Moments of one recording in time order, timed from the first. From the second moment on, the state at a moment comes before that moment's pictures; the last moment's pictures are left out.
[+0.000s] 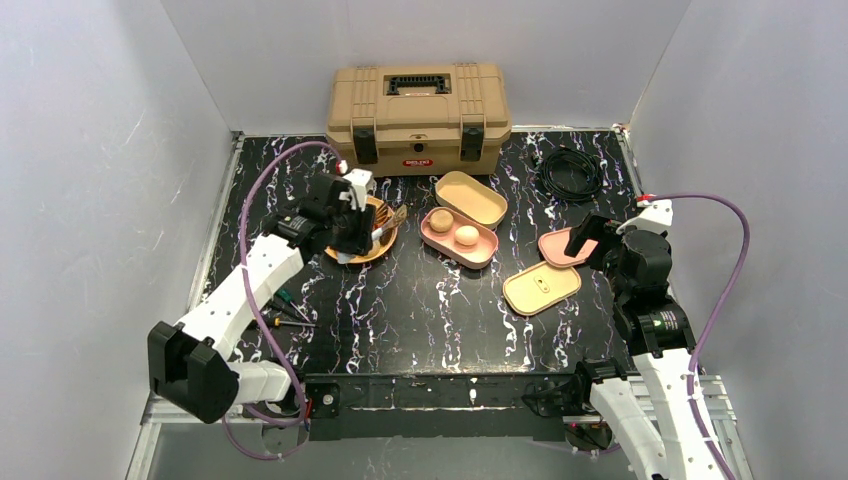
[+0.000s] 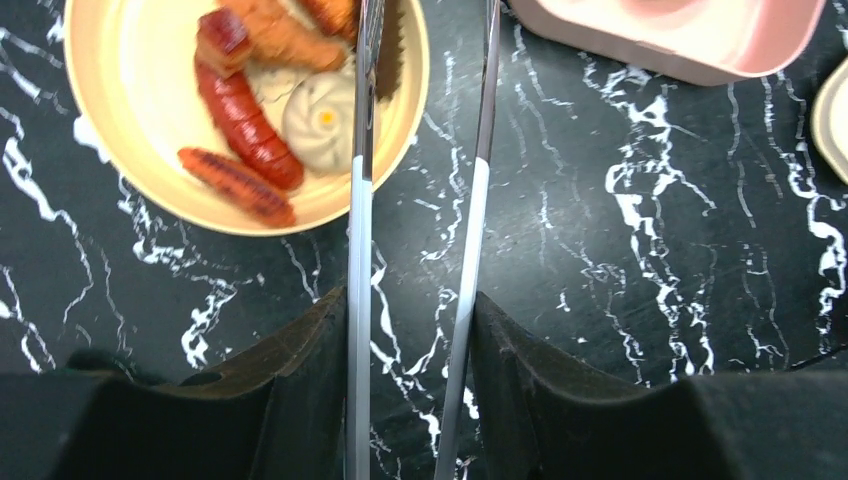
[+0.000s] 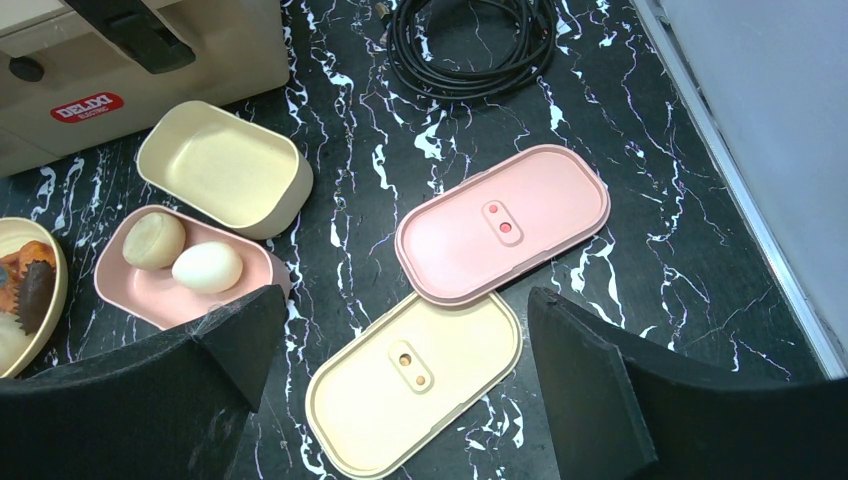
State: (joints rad) left arm -0.48 1.28 1.14 -0.72 0.03 -0.13; right arm 0.16 0.58 0.75 -0.51 0.22 0.31
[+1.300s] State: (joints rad) left arm -0.25 1.24 1.05 -0.71 0.03 -0.15; right arm 0.16 0.59 0.75 -0.51 0.20 0.31
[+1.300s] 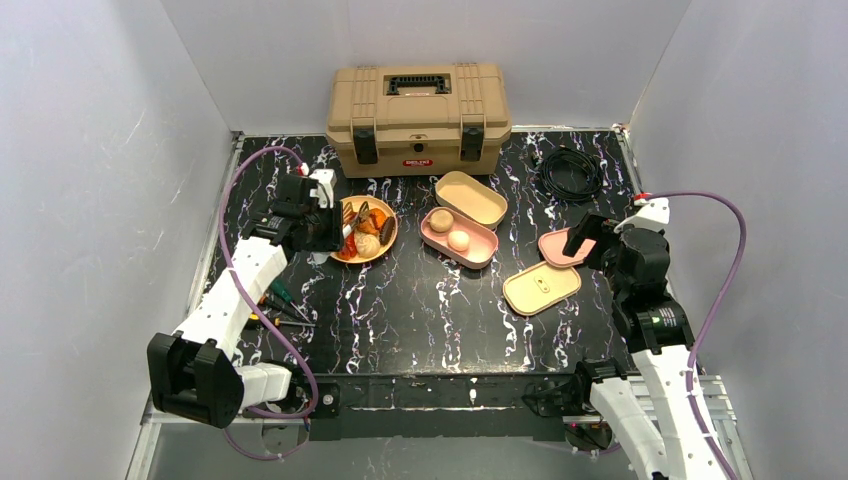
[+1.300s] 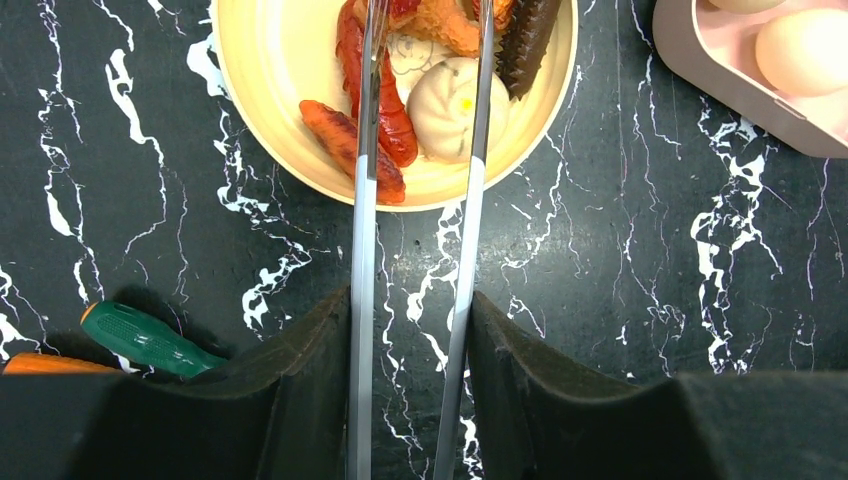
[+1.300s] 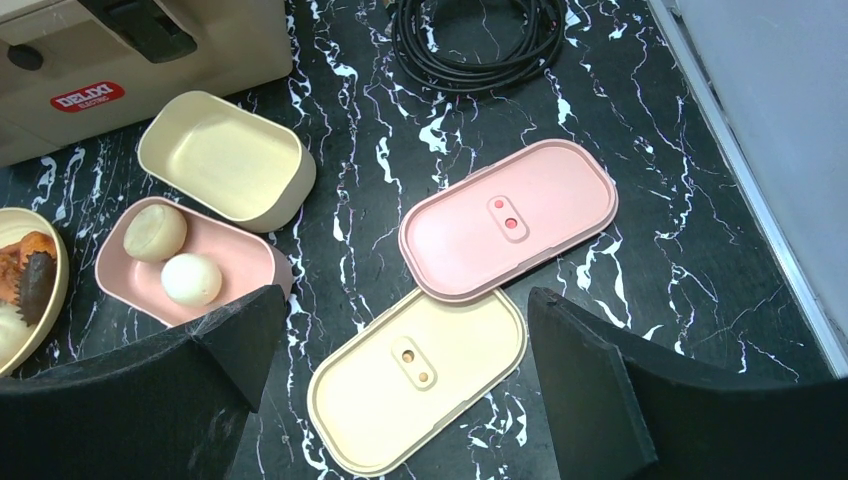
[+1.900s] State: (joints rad) left arm -0.24 1.28 1.04 -0.71 -0.04 -0.15; right arm 0.16 0.59 0.75 -0.51 0.20 0.31
